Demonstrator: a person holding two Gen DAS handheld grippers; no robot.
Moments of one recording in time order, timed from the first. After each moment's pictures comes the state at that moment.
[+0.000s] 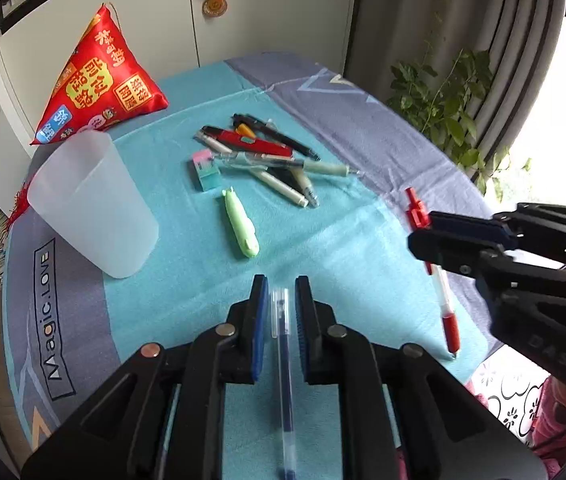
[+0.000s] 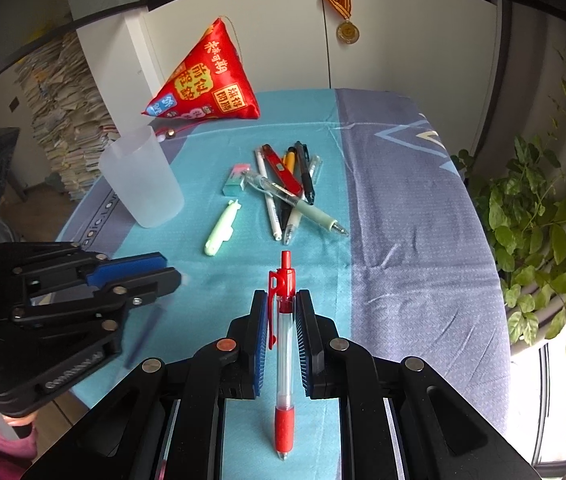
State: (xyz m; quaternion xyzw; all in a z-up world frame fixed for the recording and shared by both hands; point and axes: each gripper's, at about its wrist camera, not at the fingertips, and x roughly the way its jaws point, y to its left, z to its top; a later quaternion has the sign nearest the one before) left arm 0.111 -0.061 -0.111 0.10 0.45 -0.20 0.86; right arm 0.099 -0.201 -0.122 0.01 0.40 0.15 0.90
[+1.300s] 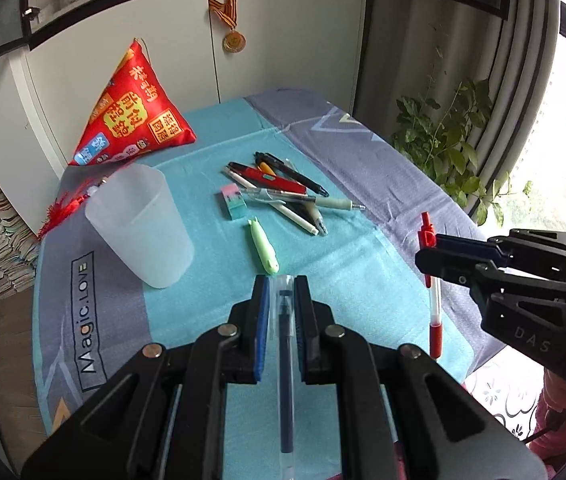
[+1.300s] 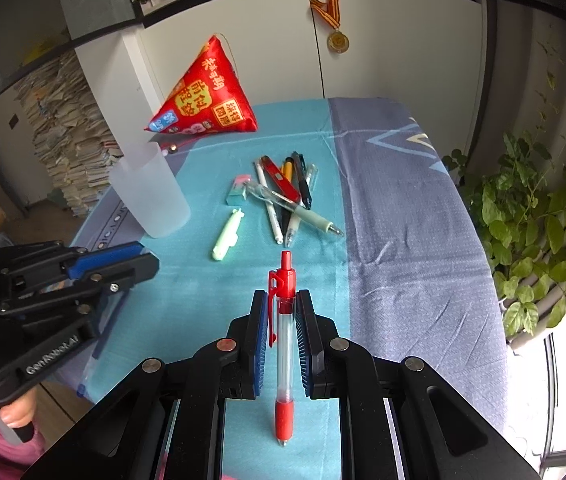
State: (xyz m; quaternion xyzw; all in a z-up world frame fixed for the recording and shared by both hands) left arm 0.084 -0.040 -0.067 0.08 0.39 -0.18 0.90; right arm 0.081 -0.207 -0.112 0.03 0.38 0.14 0.91
